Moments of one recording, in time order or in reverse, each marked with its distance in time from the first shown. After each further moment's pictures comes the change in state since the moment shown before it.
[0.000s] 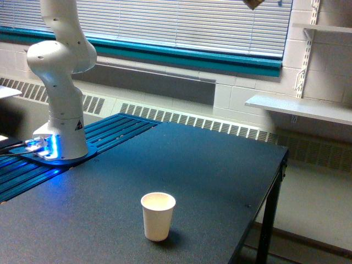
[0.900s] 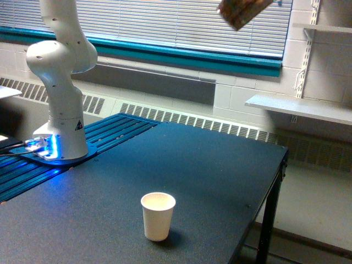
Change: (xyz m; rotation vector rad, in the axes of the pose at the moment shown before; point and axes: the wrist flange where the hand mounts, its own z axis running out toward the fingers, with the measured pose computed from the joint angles) arm -0.017 0.049 0.030 -0.045 -0.015 0.005
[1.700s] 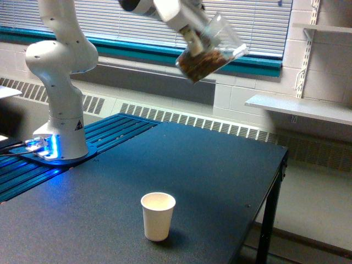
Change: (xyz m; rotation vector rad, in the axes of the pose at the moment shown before) arm -0.065 0.094 0.046 -0.063 -0.049 -0.096
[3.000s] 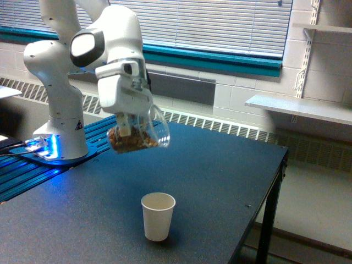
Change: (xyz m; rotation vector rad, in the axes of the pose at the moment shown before) arm -0.148 0.125 0.074 -0.208 -0.179 -0.162
